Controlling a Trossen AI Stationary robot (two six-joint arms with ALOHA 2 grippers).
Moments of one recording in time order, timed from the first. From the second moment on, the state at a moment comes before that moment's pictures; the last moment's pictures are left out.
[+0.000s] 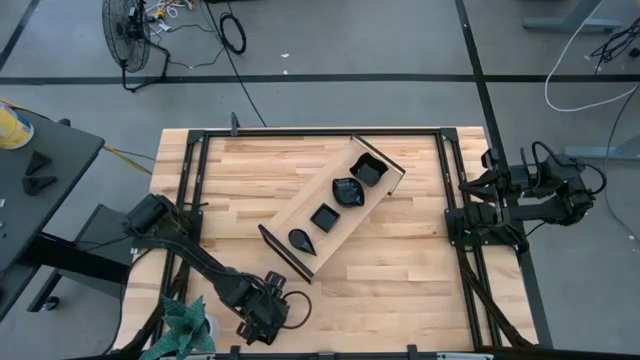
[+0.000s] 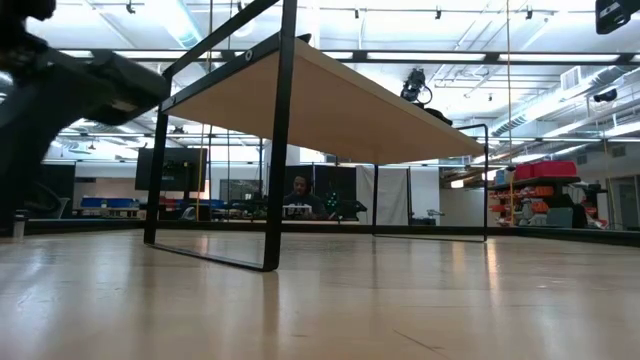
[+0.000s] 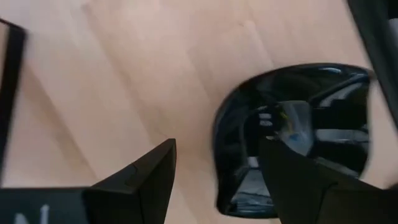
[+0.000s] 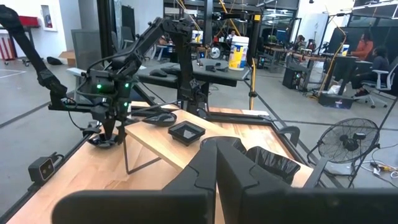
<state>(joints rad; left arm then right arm) -0.70 1.87 1.23 -0.63 -0.06 -0.22 0.07 0.01 0.77 -0.81 0.04 -0.09</state>
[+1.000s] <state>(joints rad) -0.70 1.87 1.18 -0.57 0.04 -0.28 0.07 0.01 0.77 -0.81 0.04 -0.09</state>
